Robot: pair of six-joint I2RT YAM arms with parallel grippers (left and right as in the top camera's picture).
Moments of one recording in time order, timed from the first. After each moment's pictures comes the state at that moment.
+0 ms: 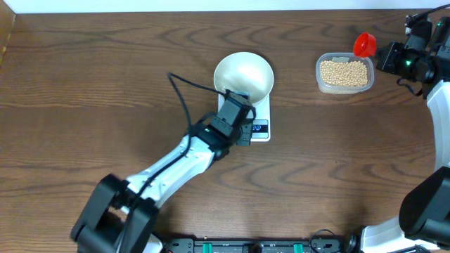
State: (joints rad) left arm -0.64 1.63 0.93 -0.27 -0.04 -0.40; right arm -0.28 1.71 1.46 -0.57 -0.43 0.10
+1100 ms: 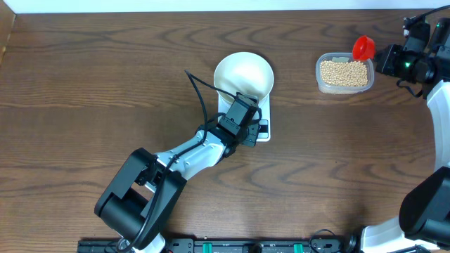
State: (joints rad) left arm -0.65 1.80 0.93 -0.10 0.00 -0.35; right arm -0.28 1.71 1.46 -0.60 -0.43 0.08
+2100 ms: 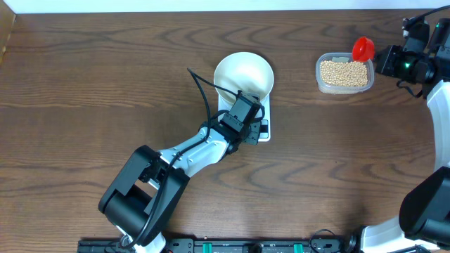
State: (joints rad) left arm -0.65 1.83 0.98 -0.14 -0.01 -0.38; right arm -0.28 1.71 1.46 -0.61 -0.43 0.07
